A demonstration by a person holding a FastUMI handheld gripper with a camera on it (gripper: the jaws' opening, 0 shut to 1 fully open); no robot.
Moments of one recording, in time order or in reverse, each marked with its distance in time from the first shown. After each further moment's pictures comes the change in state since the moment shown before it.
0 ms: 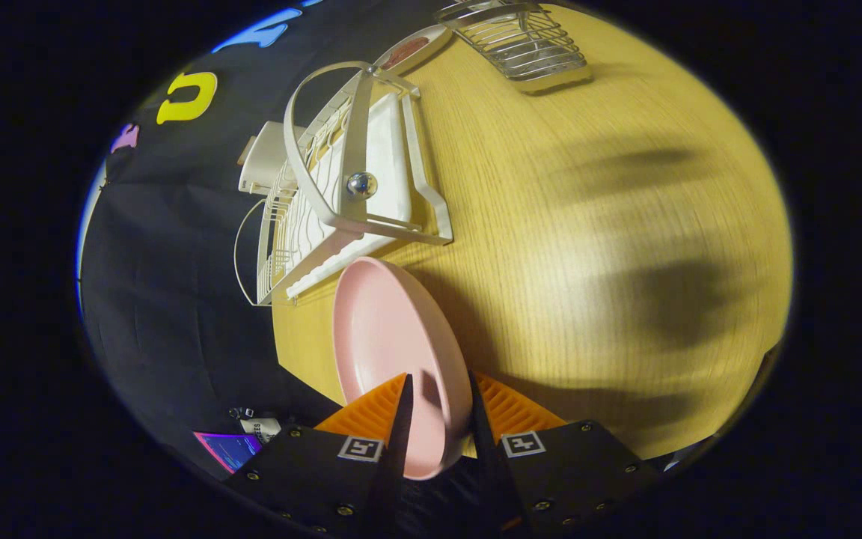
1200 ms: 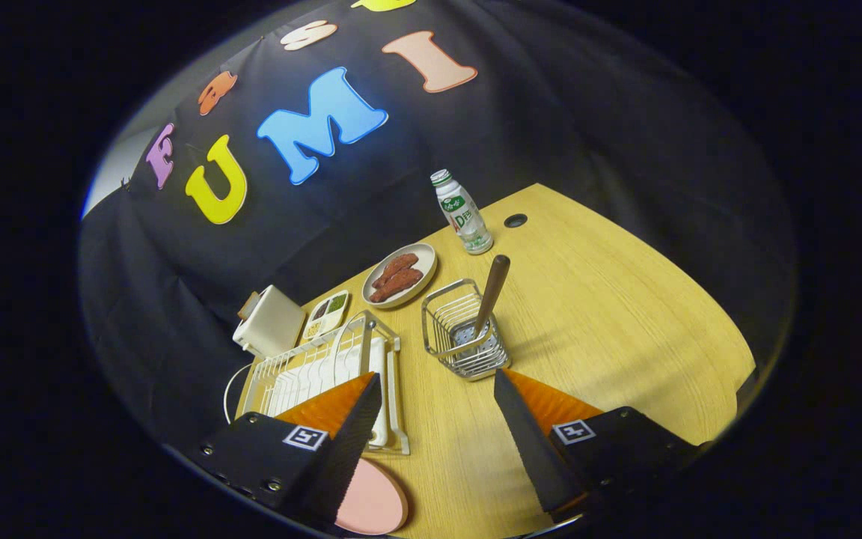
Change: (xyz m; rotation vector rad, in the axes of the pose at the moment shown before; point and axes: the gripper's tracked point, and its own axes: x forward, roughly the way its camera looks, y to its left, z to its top) arm -0.154 0.001 0.180 -0.120 -0.850 -0.219
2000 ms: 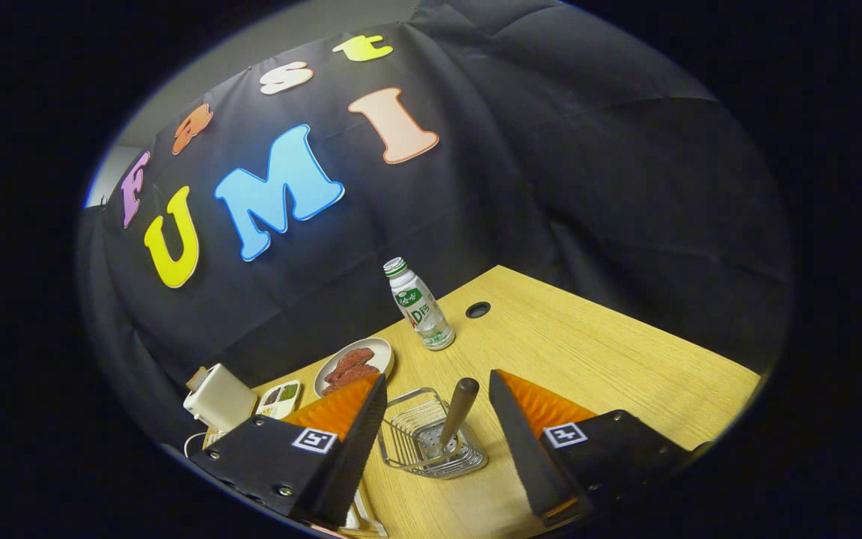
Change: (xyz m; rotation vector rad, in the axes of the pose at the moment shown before) arm 0.058 -0.028 0.074 0.050 -0.338 -0.164
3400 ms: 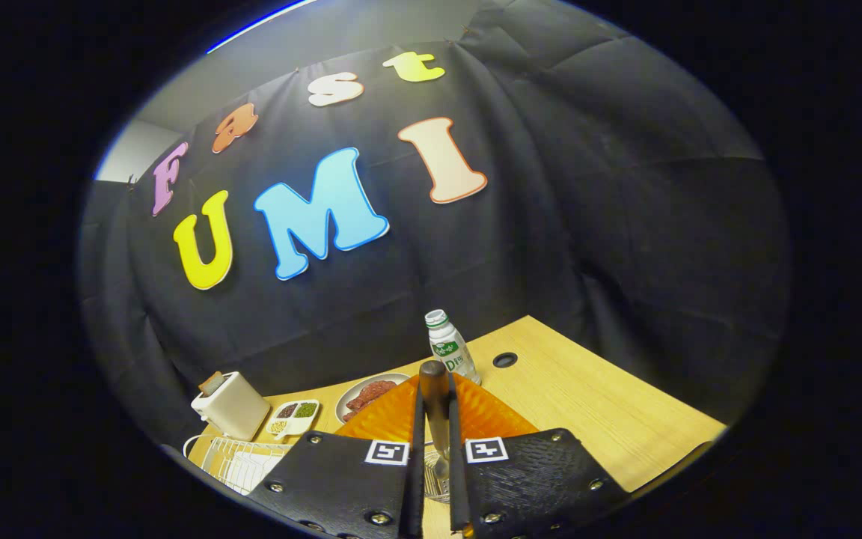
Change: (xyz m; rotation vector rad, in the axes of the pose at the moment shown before) arm -0.028 0.058 0.082 -0.153 -0.108 0.135
